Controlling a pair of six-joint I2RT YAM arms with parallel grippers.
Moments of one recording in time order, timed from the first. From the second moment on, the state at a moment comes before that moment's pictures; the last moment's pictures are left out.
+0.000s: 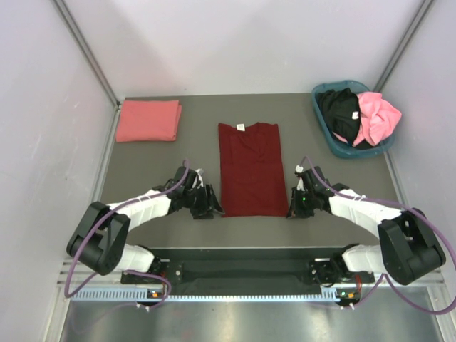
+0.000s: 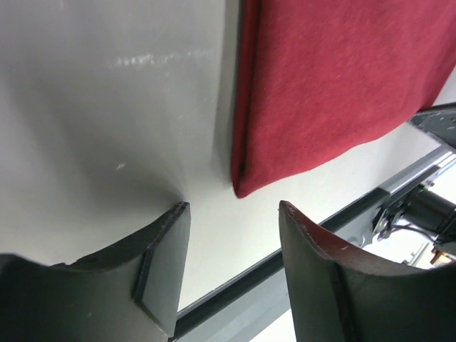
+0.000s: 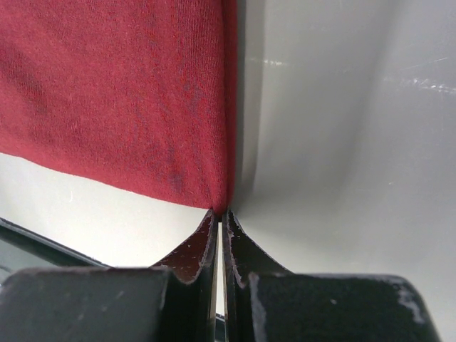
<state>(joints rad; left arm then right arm) -0.48 1.38 0.56 -0.18 0.42 -0.76 0.43 1.28 0.54 -0.39 -0.23 0.49</state>
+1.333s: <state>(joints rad) -0.51 1.36 0.58 -0.23 0.38 -0.87 0.44 1.11 0.54 -0.47 -0.18 0.50</state>
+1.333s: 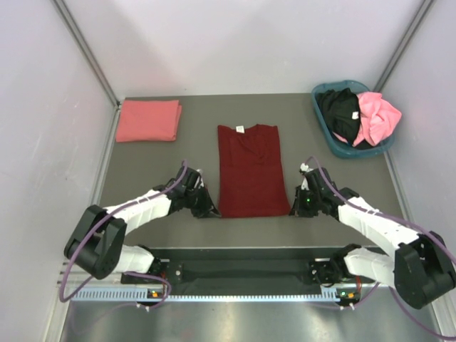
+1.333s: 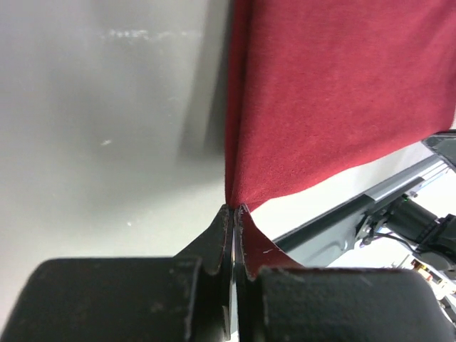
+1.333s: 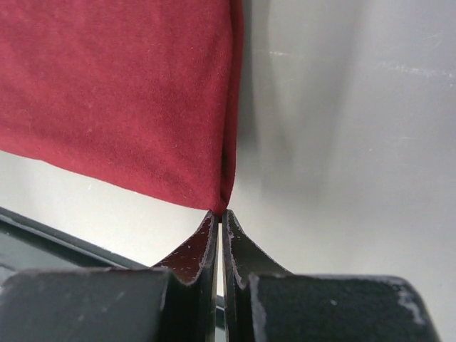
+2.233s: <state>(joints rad) -0.64 1.10 0.66 -0.50 0.29 -0.91 0.59 0.79 0.57 -0.66 -0.07 0.63</state>
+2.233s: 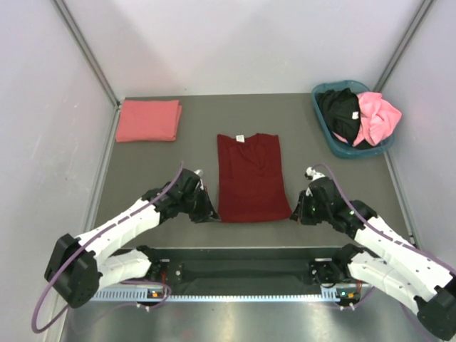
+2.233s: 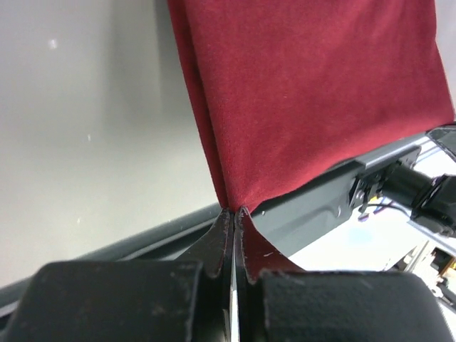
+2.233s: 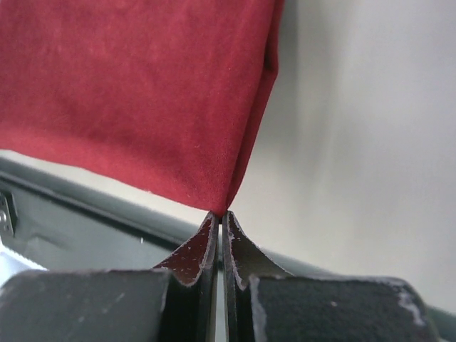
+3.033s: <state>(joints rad) -0.44 1.50 1.26 -0.66 0.14 -0.73 0.53 1.25 1.12 -0.67 0.16 0.54</state>
